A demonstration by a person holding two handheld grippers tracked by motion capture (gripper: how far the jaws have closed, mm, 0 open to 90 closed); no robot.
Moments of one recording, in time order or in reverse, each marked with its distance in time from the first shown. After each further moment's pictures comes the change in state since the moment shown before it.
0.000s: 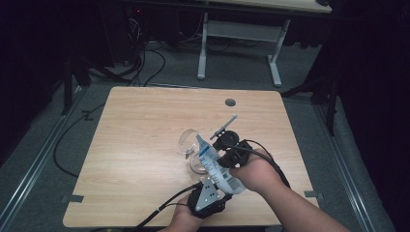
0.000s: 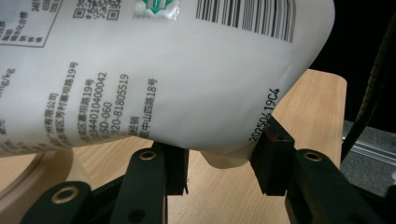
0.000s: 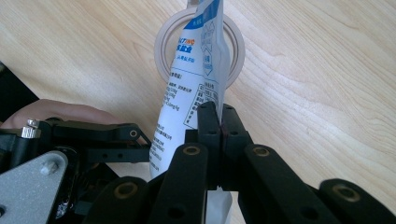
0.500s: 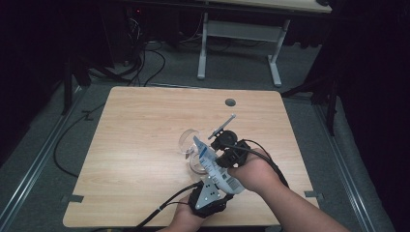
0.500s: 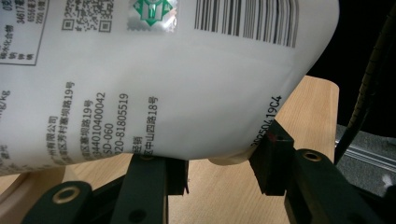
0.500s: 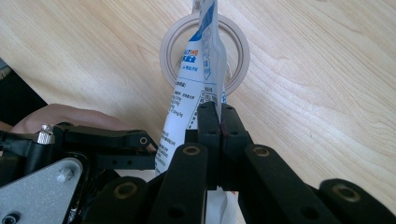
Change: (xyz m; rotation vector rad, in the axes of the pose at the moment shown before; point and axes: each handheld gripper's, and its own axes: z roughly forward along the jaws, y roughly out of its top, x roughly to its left) left arm 0.001 0.003 0.001 -0.013 -0.016 -0.008; right arm 0.004 0.003 -0.002 0.003 0.003 0.015
